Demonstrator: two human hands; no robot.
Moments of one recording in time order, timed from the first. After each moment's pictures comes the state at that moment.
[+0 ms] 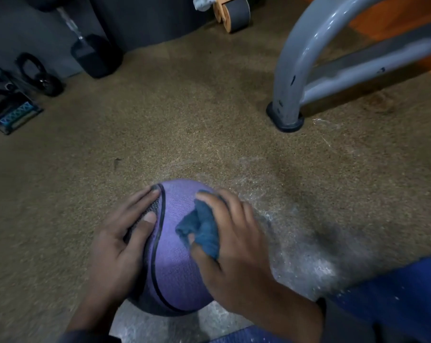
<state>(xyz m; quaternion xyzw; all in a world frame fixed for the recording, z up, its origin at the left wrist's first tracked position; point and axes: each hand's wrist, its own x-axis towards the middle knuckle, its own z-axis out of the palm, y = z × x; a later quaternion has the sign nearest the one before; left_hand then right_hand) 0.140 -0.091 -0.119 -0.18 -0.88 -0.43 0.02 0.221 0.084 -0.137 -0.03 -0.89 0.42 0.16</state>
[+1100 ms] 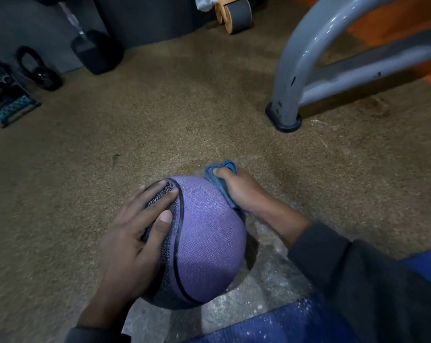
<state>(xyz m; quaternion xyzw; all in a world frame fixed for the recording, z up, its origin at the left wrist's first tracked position) 0.155 -0.078 -0.113 -0.22 -0.91 -0.35 0.04 0.130 0.136 -0.152 -0.17 -0.77 0.60 -0.09</state>
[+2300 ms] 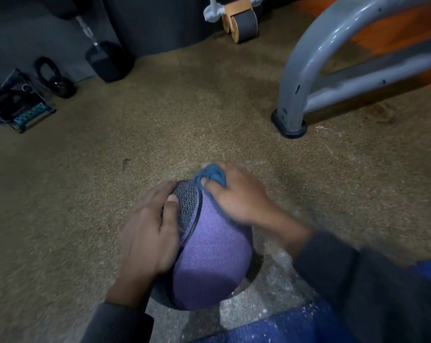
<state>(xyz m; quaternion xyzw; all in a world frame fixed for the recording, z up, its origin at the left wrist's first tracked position) 0.145 -0.057 -0.109 -0.12 -0.95 -0.28 0.03 0.140 0.121 -0.130 -0.05 -0.90 0.43 0.00</state>
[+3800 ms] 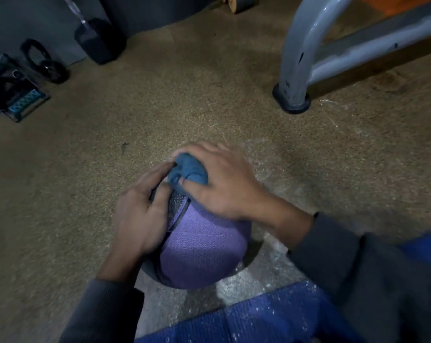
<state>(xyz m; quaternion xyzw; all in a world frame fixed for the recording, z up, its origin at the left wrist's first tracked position) 0.135 -0.070 -0.112 -0.13 -0.93 -0.34 0.01 0.151 0.101 -0.119 0.08 -0.91 0.39 0.12</state>
